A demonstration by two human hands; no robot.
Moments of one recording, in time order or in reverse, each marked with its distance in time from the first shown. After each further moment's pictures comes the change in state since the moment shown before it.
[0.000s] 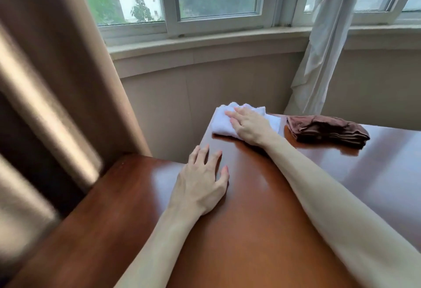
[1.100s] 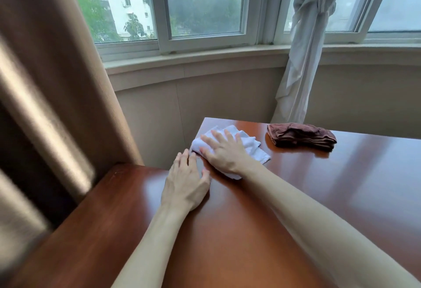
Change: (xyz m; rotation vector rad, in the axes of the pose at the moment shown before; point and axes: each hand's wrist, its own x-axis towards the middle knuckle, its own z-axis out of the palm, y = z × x) left_hand -0.004 0.007 -0.009 -0.063 0.011 -0.129; right_hand -0.058 -0.061 0.006 0.076 -0.124 0.048
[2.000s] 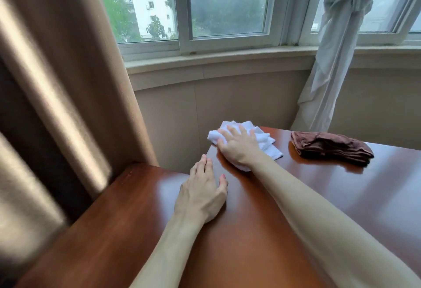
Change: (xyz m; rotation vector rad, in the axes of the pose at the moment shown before) left_hand 0.003 -0.004 0.003 0.001 -0.045 -0.027; right_hand 0.061 0.005 0.005 -0.030 0.055 0.046
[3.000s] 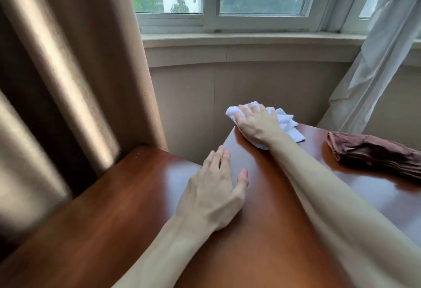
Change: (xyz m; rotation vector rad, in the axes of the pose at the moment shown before) left_hand 0.002 -0.005 0.006 -0.009 0.047 0.042; right_hand 0.067 0.011 0.005 -0.029 -0.037 0.009
